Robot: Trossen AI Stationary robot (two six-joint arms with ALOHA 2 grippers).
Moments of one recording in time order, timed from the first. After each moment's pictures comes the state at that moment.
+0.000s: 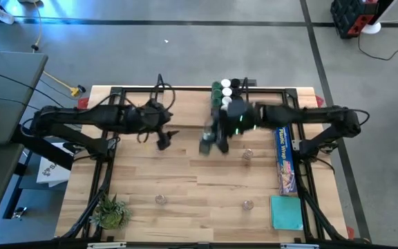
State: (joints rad) left arm -0.02 1.22 1.23 -0.72 -0.41 -0.16; right arm -0.05 1.48 1.36 -0.40 -0.13 0.31
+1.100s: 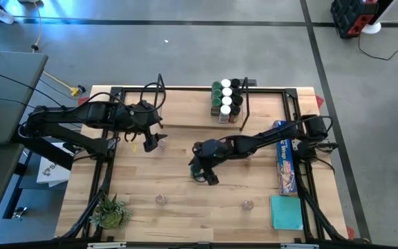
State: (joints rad) left arm -0.03 1.12 1.23 -0.92 -0.29 -0.22; right arm 0.11 1.88 1.15 0.10 -0.20 -0.18
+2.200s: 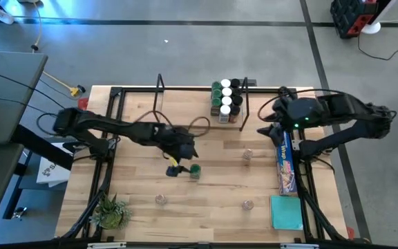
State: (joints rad) left arm -0.05 1.53 1.07 -0.33 0.24 0.20; right arm 0.09 1.05 1.44 -1.17 0.23 0.61
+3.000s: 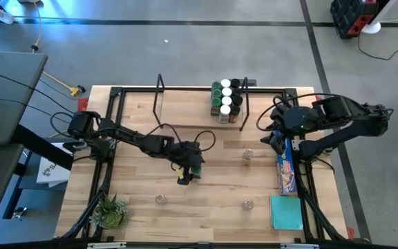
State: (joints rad) left arm -0.12 1.73 1.02 -0.06 0.09 0.09; right arm 0.16 1.07 1.44 -1.29 0.18 0.68
